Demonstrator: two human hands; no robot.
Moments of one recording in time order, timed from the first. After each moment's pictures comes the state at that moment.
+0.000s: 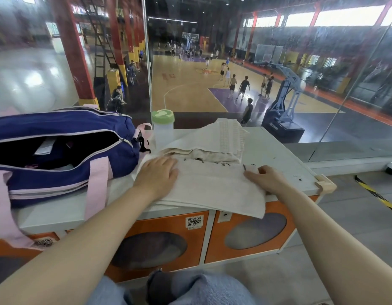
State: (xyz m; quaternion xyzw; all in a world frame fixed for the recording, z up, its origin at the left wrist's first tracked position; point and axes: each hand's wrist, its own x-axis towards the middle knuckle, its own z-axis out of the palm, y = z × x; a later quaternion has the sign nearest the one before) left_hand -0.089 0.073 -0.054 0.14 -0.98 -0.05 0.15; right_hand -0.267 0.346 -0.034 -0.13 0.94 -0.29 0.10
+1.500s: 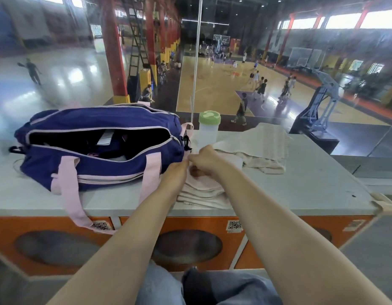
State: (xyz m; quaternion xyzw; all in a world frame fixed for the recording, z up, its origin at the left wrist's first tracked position) left_hand -0.040 0.050 -0.043 0.39 -0.66 -0.61 0.19; right_hand -0.132 0.105 0.003 -0.21 0.80 -0.47 0.31
